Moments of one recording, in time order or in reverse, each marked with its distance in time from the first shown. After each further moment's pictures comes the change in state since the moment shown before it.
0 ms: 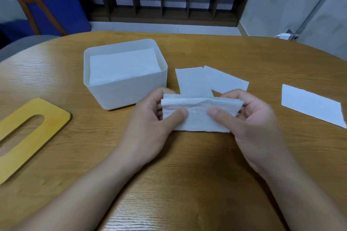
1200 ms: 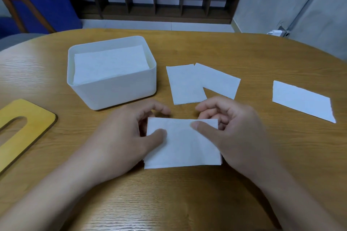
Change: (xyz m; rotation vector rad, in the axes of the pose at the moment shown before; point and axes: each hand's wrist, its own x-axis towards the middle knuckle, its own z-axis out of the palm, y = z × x) left_hand -0.017 0.018 -0.032 0.642 -0.161 -0.021; right_hand -0.011 0.003 -0.001 -0.492 -0.041 -0.128
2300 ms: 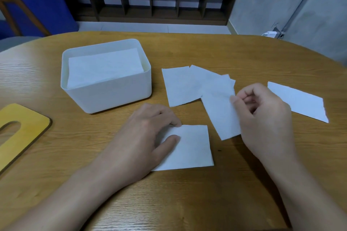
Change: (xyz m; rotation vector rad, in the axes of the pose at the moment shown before) left_hand 0.013 -0.007 0.034 0.264 0.030 0.284; right_hand 0.021 0.032 -0.034 -0.295 0.422 0.019
